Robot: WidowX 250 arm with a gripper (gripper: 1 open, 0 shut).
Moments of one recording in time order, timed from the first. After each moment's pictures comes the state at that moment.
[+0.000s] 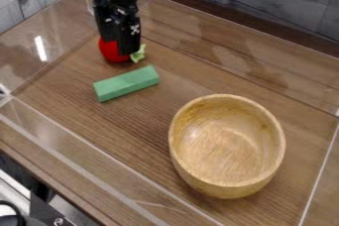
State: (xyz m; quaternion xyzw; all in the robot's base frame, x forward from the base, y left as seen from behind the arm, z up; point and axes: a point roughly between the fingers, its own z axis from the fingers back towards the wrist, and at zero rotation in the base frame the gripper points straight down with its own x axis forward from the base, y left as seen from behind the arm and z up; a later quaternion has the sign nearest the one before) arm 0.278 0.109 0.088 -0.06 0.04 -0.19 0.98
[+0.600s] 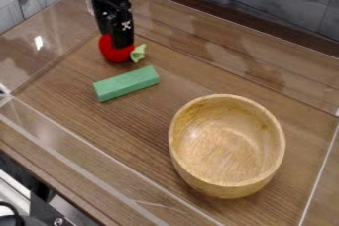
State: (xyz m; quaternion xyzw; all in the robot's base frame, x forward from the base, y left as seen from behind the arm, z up) arm 0.291 0.128 0.084 -0.05 0.02 -0.24 0.97
